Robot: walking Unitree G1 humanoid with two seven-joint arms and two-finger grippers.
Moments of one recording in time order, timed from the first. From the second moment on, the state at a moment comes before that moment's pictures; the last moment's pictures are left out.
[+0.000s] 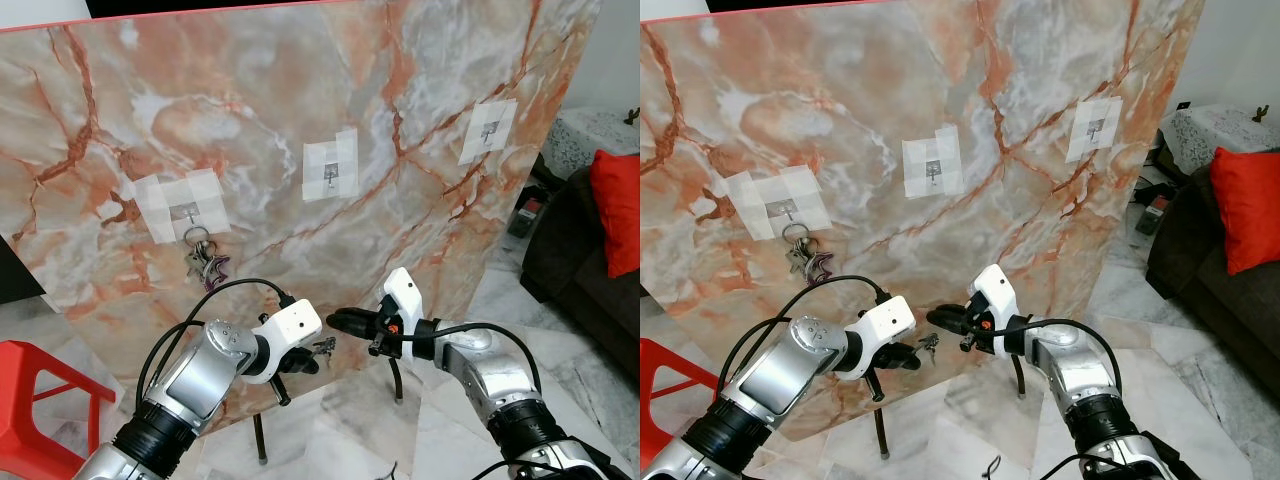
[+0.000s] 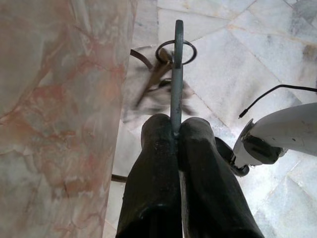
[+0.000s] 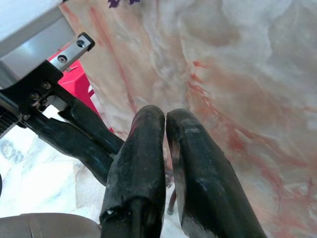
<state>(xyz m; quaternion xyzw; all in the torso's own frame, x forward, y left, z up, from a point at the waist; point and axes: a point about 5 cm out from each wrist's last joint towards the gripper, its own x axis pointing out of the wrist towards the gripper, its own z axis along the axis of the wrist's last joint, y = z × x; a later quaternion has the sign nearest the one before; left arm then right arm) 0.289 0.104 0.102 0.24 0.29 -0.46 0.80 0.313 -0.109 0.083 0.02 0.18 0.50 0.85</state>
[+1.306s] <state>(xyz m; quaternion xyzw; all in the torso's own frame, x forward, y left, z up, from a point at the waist) 0.290 0.102 0.103 0.25 0.29 -0.46 0.80 0.320 -0.104 0.076 0.04 0.16 0.50 0.85</state>
